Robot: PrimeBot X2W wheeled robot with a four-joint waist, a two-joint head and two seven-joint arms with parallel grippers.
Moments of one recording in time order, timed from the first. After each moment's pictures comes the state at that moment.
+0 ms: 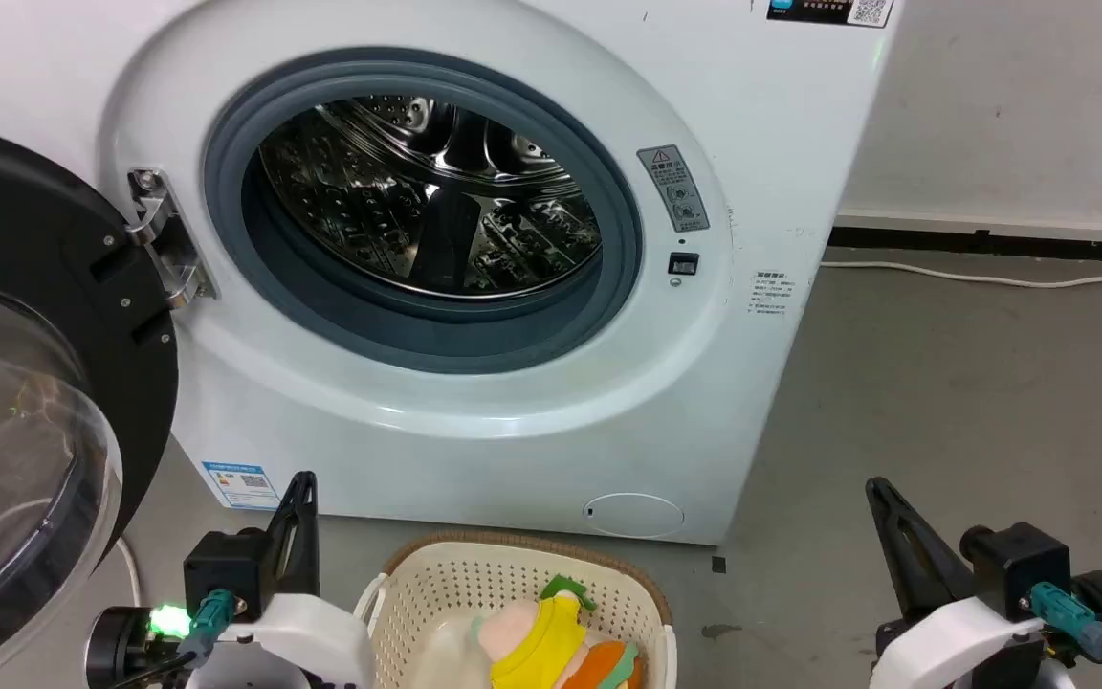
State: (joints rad) left arm 0.00 0.05 0.00 0.00 0.00 0.00 0.00; right arm 0.01 -0.05 0.00 0.00 0.01 0.13 0.00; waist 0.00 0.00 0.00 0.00
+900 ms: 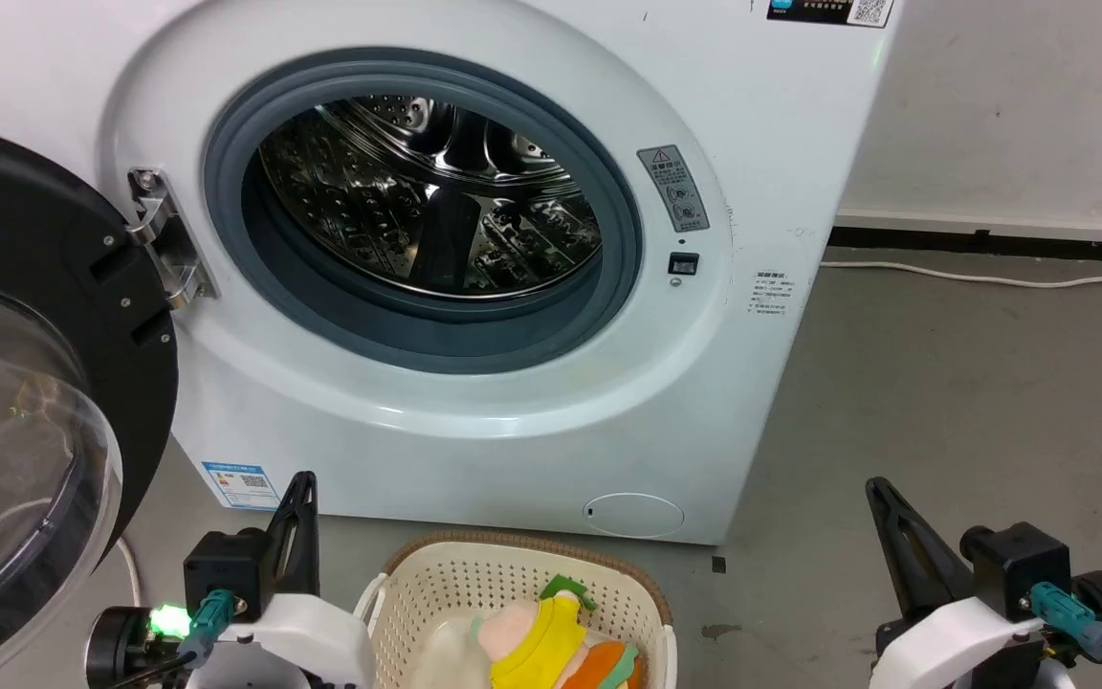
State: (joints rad) left arm 0.00 0.05 0.00 0.00 0.00 0.00 0.00; right arm 0.01 -0.05 0.00 0.00 0.01 0.13 0.00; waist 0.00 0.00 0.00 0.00
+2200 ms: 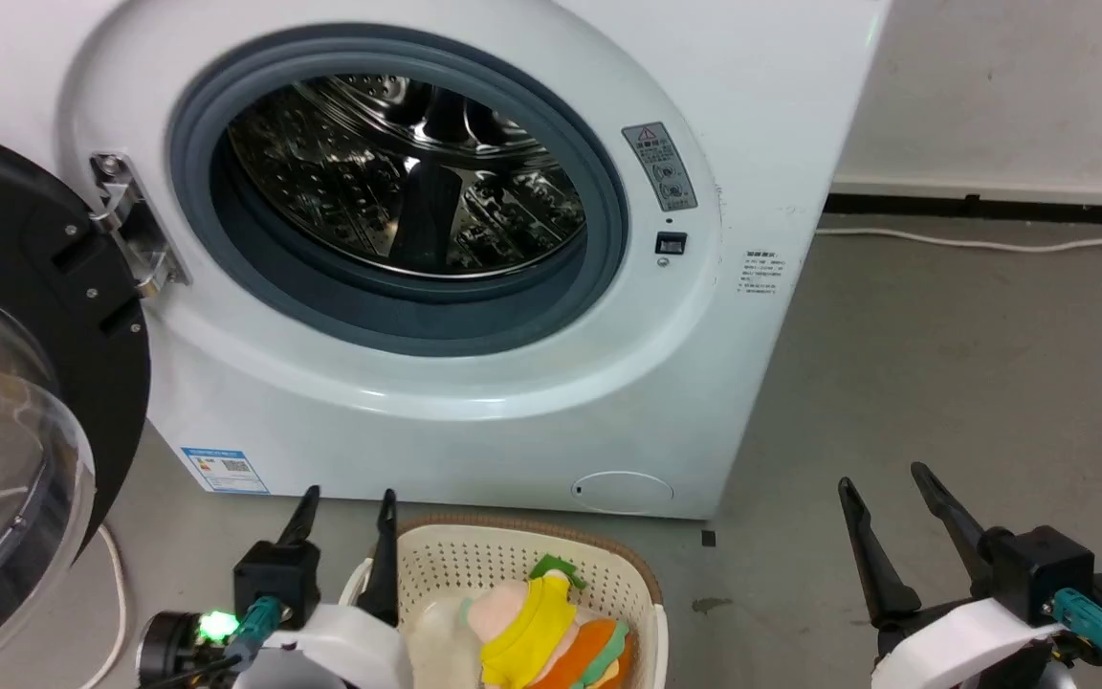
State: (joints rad) left arm -0.02 0.05 -0.07 0.09 -0.03 0.01 -0.04; right arm 0.01 -0.05 0.00 0.00 0.08 0.13 -0.05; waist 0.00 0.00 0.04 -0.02
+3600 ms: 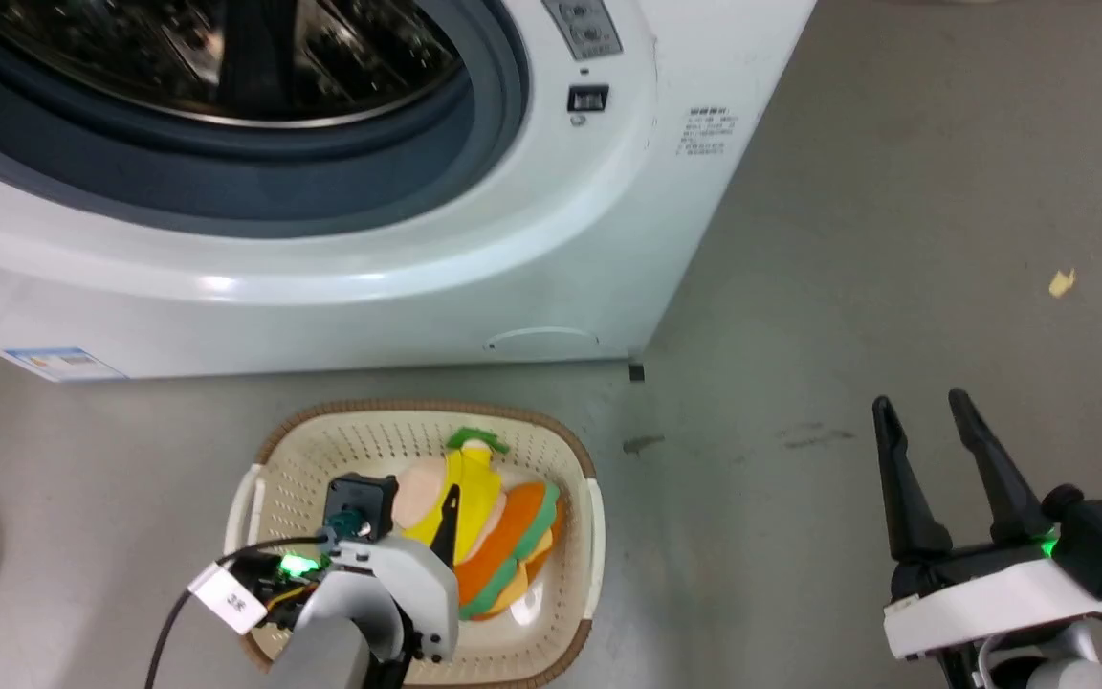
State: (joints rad) left arm -0.35 0.08 -0.26 0.65 -0.19 0.00 -0.08; right arm -0.04 -0.05 0.01 -0.06 0.23 0.13 -0.13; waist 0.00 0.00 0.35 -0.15
